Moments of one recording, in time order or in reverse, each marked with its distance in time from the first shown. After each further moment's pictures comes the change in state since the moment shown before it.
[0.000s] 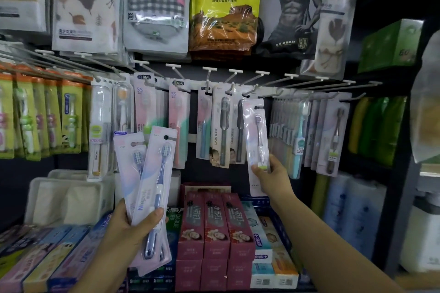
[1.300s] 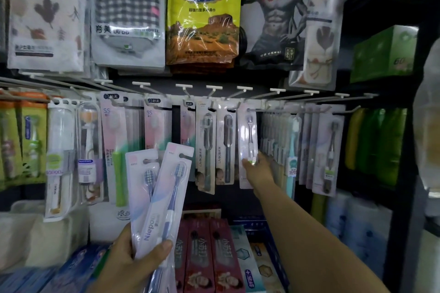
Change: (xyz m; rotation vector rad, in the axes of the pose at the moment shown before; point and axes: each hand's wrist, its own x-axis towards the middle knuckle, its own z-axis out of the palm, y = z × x) left_hand 0.021 0.000 0.048 -0.026 -0.223 0.139; right_hand 0.104 -0.007 0.012 -0.067 0.097 0.093
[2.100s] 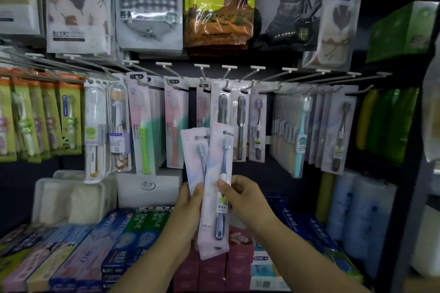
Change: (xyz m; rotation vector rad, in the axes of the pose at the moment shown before) left_hand -0.002 -0.005 0.055 0.067 0.084 -0.267; right_hand -0.173 0.004 0.005 0.035 -0.449 -0.110
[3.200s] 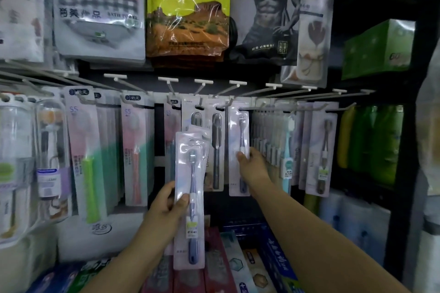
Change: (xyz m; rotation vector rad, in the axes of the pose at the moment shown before) left_hand 0.094 0.010 0.009 0.178 -0.164 0.137; right_hand 0.164 -0.002 -0.085 -0.168 0.470 0.108
